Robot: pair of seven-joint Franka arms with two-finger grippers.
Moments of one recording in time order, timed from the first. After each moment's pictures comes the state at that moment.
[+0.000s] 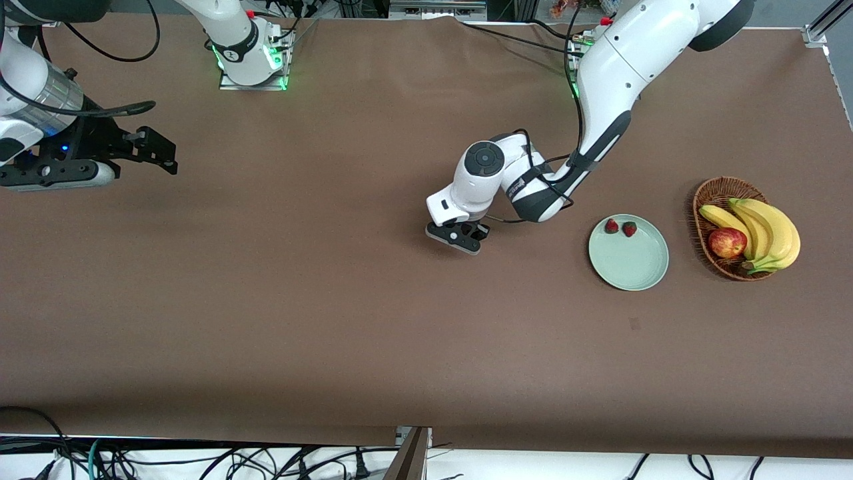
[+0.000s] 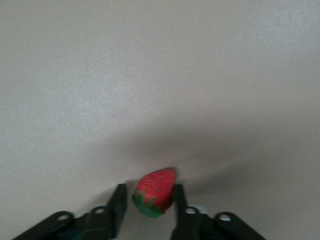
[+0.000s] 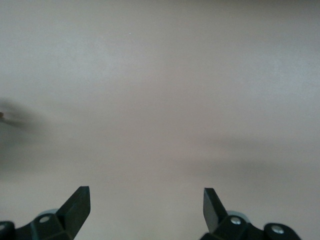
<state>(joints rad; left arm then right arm) -0.19 0.79 -0.56 -1.75 0.55 2.49 -0.65 0.16 0.05 -0.03 -1.59 0.02 1.62 0.06</state>
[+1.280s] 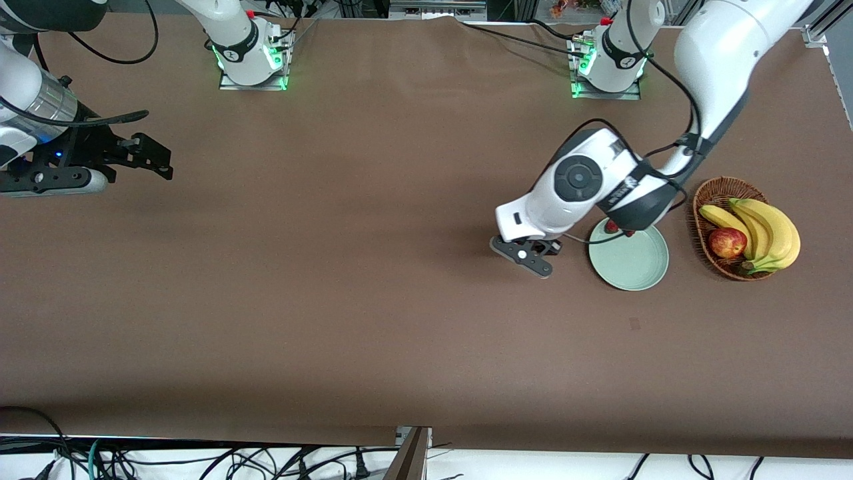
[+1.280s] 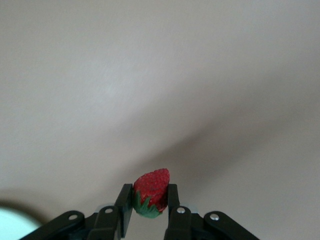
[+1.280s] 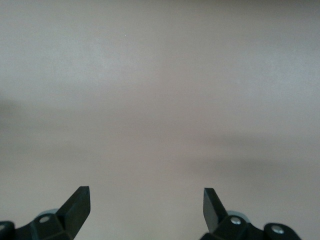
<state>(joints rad) 0.35 0.69 -0.95 -1.71 0.53 2.02 -0.19 0.15 0.06 -0.03 -1.59 0.02 1.63 0.06</state>
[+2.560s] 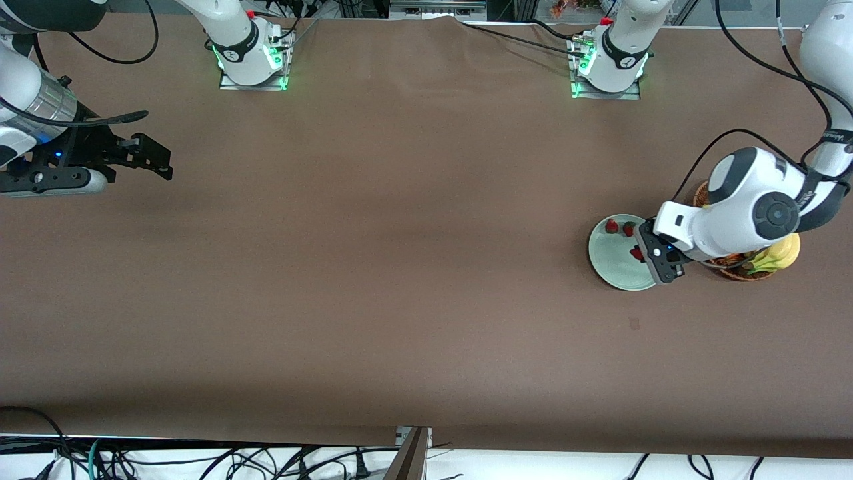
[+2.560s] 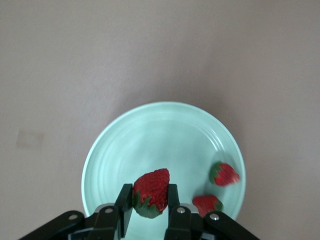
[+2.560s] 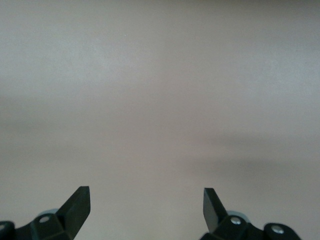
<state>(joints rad) 0.93 0.73 -1.06 -1.94 0.67 2.14 0.78 0.15 0.06 -0.03 -1.59 0.02 1.63 0.06</state>
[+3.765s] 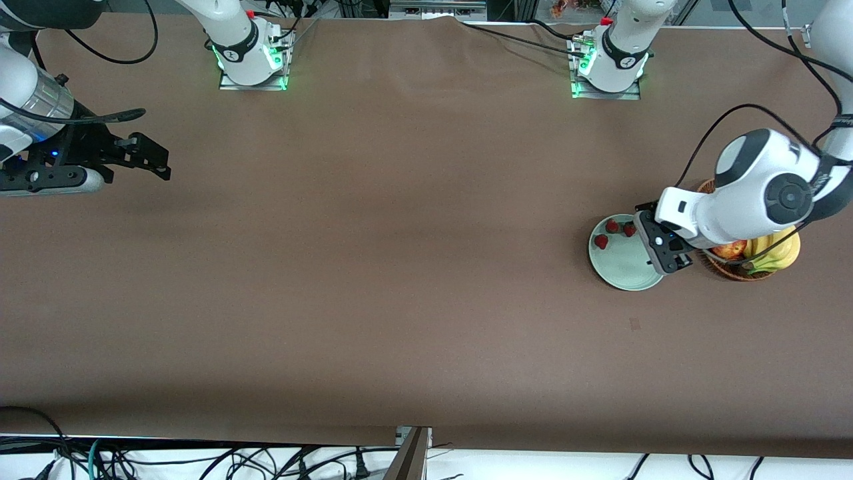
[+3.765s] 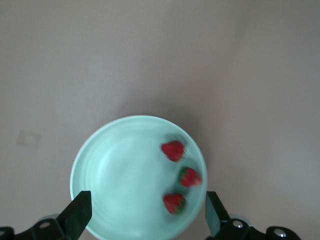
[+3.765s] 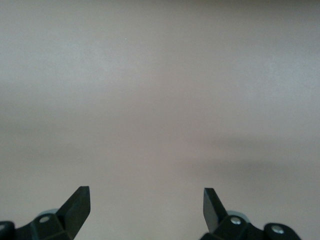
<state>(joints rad) 1.03 0.73 -1.27 -1.84 0.57 1.86 0.65 0.15 0.06 -0.03 -1.58 0.02 1.63 0.06</state>
